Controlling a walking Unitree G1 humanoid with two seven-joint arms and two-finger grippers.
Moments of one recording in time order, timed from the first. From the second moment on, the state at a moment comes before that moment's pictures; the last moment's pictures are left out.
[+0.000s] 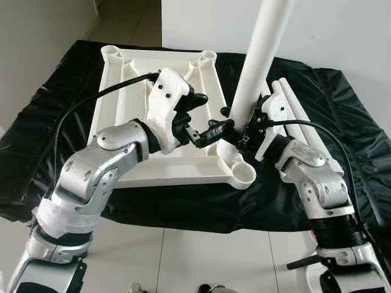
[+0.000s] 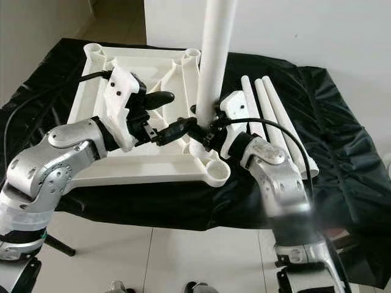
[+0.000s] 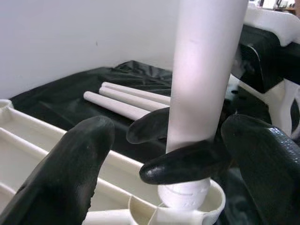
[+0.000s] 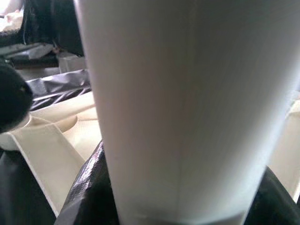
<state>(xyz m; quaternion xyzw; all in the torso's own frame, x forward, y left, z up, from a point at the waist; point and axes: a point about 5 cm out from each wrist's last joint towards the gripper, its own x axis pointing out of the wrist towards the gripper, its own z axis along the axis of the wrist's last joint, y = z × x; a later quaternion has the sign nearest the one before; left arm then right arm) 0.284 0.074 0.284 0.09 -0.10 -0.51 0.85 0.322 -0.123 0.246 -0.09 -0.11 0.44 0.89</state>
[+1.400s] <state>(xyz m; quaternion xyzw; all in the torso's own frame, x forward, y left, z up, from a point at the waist) 0.284 0.062 0.334 -0.06 -0.09 -0.62 0.78 0.319 -0.124 0.225 -0.18 -0.03 0.58 0.80</state>
